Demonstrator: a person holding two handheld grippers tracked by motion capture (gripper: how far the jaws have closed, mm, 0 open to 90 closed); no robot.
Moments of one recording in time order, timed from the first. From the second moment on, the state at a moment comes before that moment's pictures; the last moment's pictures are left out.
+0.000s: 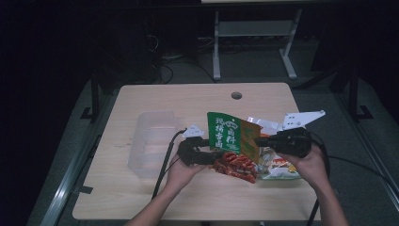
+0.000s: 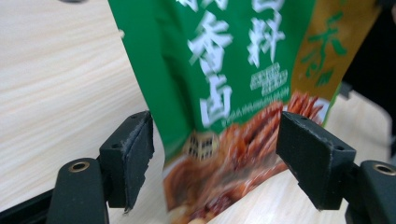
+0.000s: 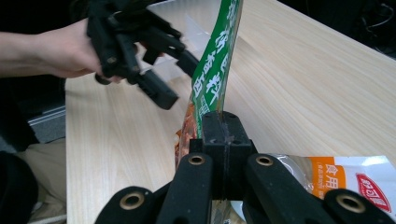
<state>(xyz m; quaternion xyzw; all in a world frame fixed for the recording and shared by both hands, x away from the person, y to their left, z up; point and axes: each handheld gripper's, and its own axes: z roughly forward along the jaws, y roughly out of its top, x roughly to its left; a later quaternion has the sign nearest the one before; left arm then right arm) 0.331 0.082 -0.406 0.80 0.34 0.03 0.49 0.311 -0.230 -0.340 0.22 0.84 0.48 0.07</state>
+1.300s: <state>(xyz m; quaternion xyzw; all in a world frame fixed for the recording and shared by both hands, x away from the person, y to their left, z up) 0.313 0.095 -0.400 0.81 0.31 0.05 0.50 0.320 -0.211 -0.366 0.26 0.84 0.47 0.01</state>
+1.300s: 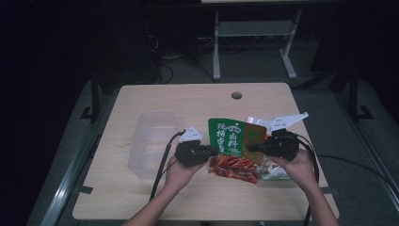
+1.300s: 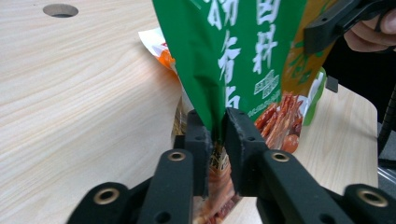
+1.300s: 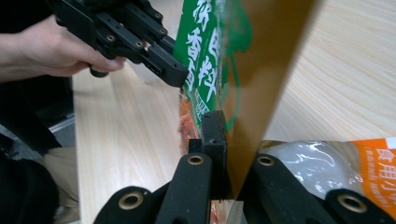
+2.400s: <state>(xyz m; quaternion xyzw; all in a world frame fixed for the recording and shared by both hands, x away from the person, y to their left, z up) 0.241 0.125 -0.408 0.83 0.25 0.05 0.49 0.333 -0.153 -0.301 0.24 0.82 0.52 0.04</state>
